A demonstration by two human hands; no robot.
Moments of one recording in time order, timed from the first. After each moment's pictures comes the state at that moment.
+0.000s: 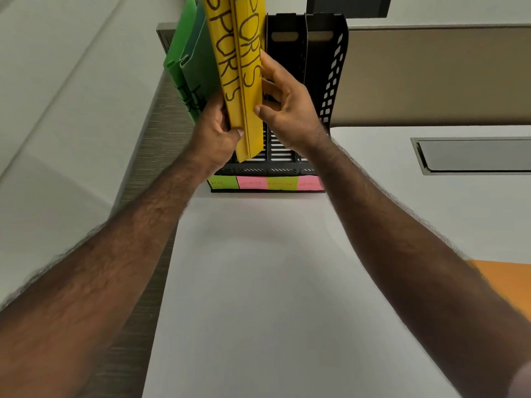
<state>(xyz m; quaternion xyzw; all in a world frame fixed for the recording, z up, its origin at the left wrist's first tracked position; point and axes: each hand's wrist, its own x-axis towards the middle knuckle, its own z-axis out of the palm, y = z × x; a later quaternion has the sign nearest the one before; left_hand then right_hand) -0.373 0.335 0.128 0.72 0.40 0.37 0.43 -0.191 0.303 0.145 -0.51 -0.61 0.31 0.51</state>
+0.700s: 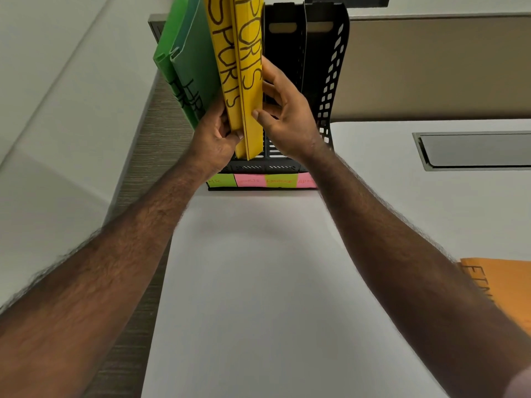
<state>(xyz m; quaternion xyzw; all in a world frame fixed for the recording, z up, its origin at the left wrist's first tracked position) -0.373 0.341 0.110 0.73 0.39 0.35 0.44 -0.193 0.302 0.123 -0.53 -0.62 0.27 0.51</state>
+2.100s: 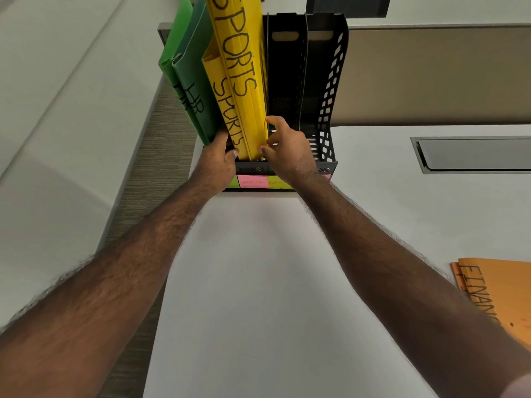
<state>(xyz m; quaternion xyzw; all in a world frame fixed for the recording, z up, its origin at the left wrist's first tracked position) -0.385 0.322 0.078 0.75 0.52 0.25 0.30 -0.206 0.285 0.073 -0.71 -0.60 0.17 0.33</state>
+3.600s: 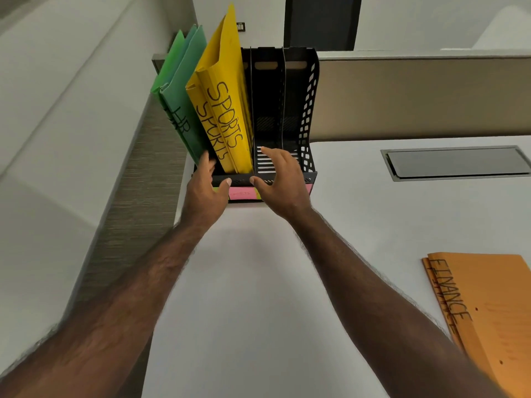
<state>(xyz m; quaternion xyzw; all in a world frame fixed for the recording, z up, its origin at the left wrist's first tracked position) -0.403 0.279 0.062 0.71 0.52 0.34 0.32 -0.218 0.221 0.070 -0.71 -0.57 0.13 0.39</state>
